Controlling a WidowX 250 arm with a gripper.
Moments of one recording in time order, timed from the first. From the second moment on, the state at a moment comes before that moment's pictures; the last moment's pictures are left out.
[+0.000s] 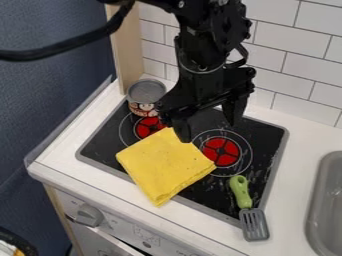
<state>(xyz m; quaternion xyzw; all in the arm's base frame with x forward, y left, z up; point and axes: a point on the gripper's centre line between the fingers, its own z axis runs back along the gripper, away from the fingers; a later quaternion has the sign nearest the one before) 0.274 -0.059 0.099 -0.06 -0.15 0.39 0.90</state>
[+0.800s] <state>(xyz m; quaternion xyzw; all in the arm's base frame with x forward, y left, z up) 0.334 0.009 0.067 -0.02 -0.15 0.53 0.83</state>
